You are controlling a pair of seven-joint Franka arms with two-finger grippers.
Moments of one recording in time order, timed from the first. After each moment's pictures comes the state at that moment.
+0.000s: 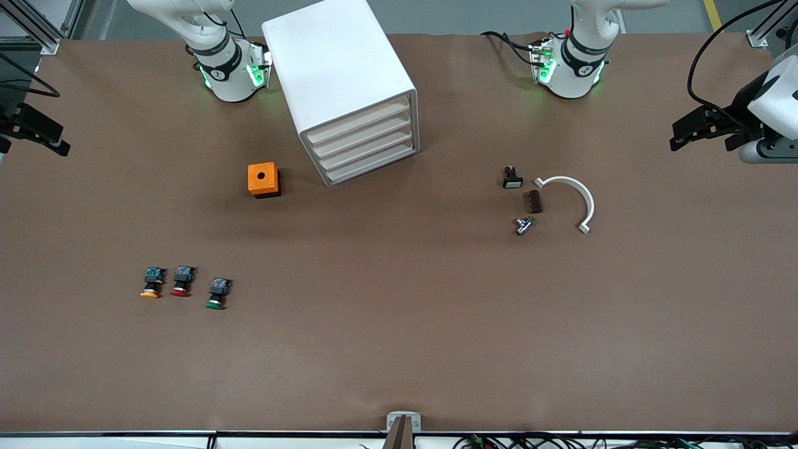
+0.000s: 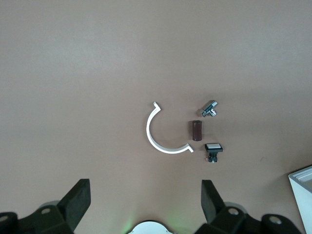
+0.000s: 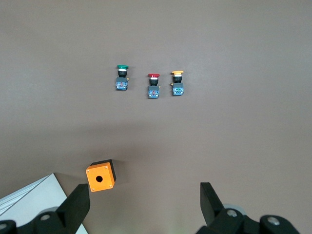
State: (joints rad) left arm -0.05 -0.06 0.00 -1.63 -0.02 1.49 -0.04; right arm 0.00 -0.04 -0.06 -1.52 -0.02 1.48 0.00
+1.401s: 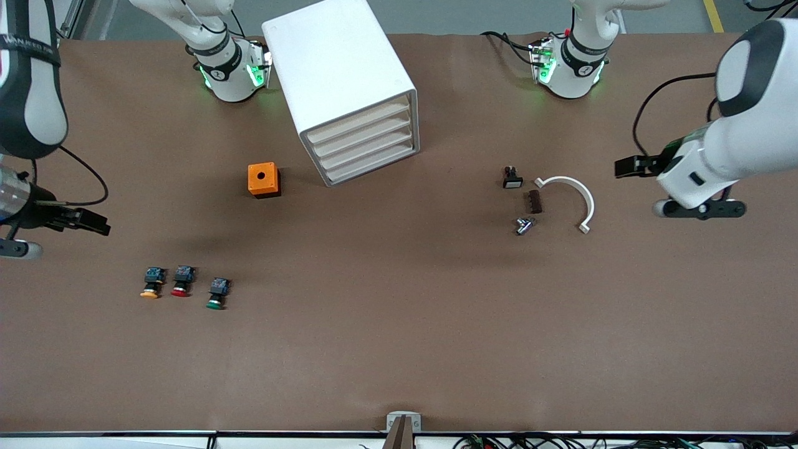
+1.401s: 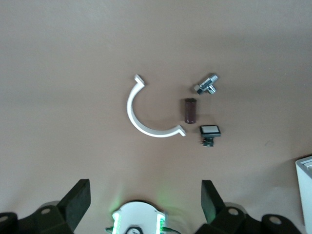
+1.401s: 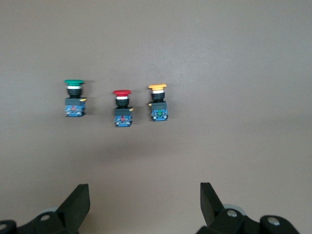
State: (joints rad) left arm -0.07 0.14 -0.11 -1.65 -0.03 1.46 -0.18; right arm -0.11 0.19 -0.07 -1.80 -0.02 1.97 -0.07
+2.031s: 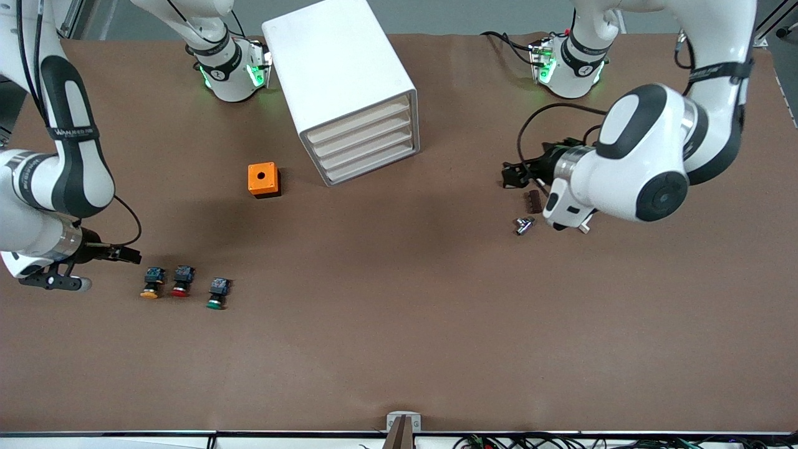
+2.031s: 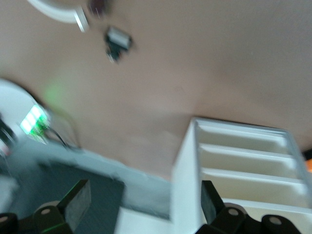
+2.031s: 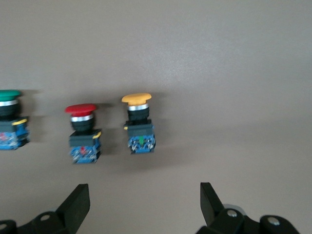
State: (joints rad) left arm -0.19 0.38 -0.18 -1.54 -0.48 1.35 -0.97; right arm -0.17 0.45 -0.07 -1.83 0.00 2.23 -0.11
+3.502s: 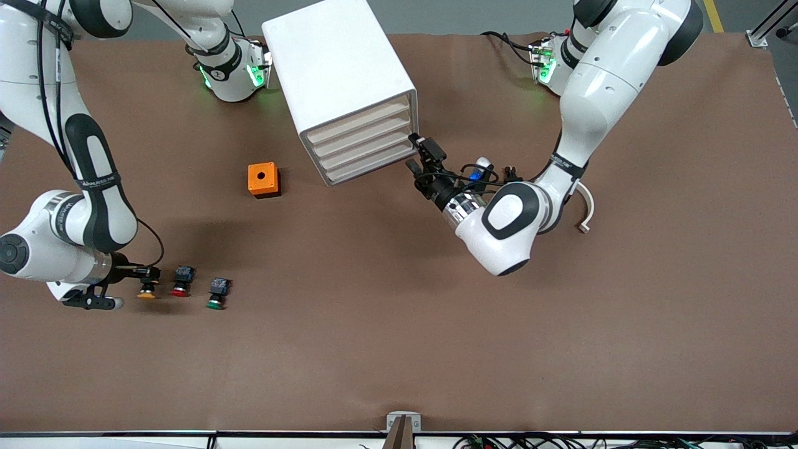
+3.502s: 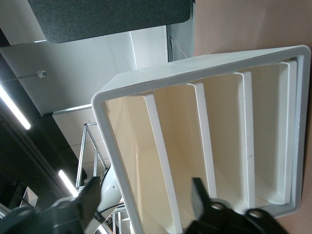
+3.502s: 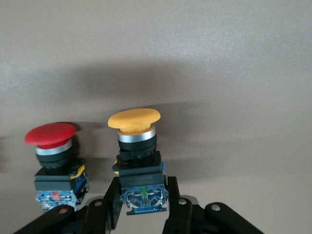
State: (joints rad) left arm -0.32 0.82 -0.29 -1.40 -1.01 1.38 -2.29; right arm -0.17 0.66 -0.06 -1.68 0.06 2.20 -0.16
